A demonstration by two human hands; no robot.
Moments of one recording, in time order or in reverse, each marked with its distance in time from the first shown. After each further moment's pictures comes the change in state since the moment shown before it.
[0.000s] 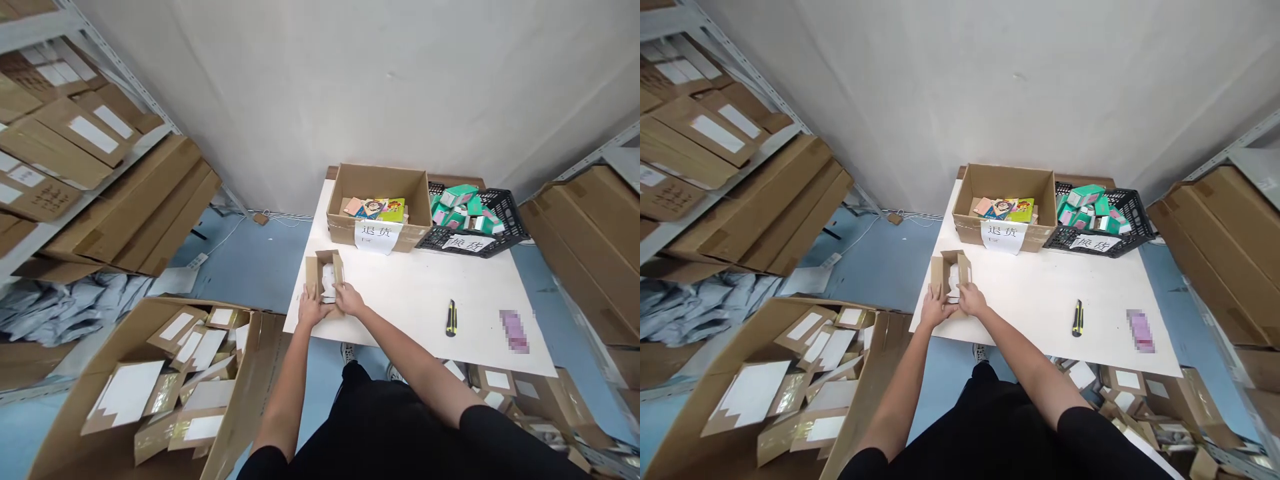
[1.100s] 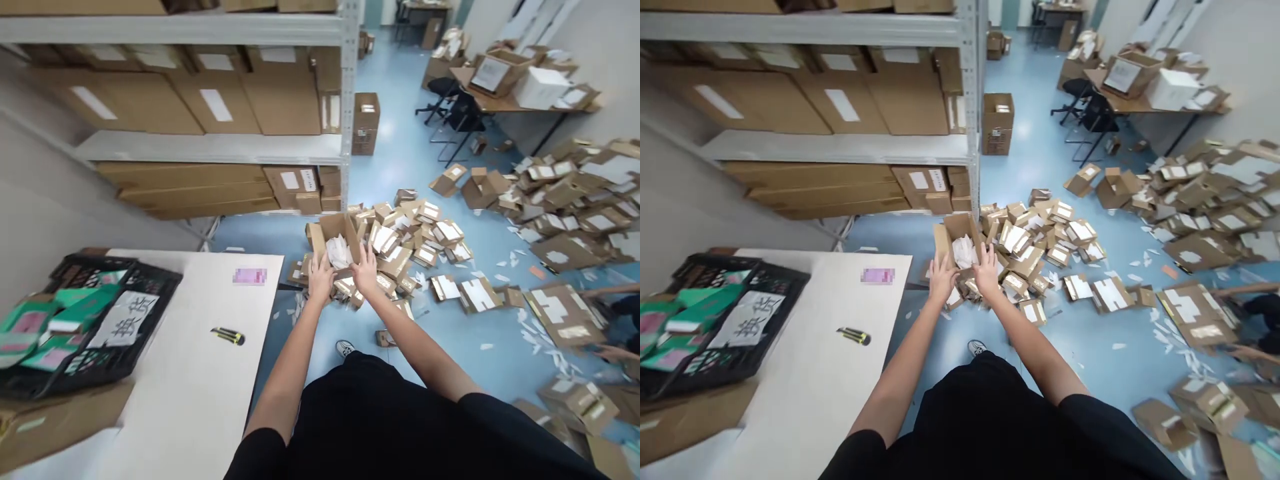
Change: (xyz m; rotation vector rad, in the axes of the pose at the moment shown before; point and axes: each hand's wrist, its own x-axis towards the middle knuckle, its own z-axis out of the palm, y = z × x) left_hand -0.263 0.733 0.232 0.039 -0.316 1.685; right_hand -0.729 0.292 0.002 -0.148 1.325 1.411
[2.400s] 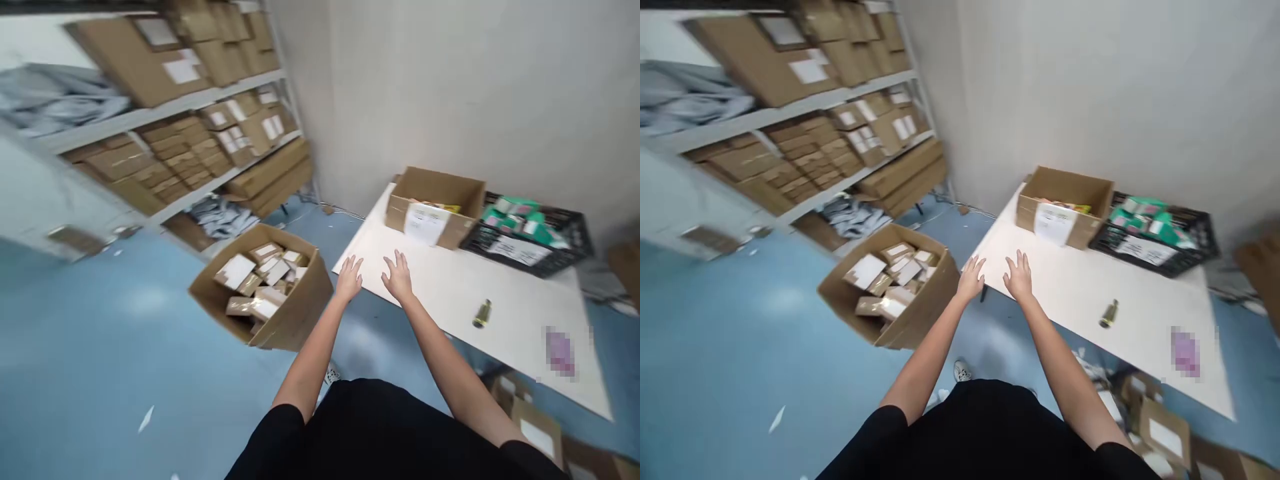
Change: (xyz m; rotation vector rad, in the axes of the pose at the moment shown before) left_hand -0.650 0.079 -0.132 0.253 0.774 -1.707; right_hand -0.363 -0.478 0.045 0.597 -0.720 -1.639
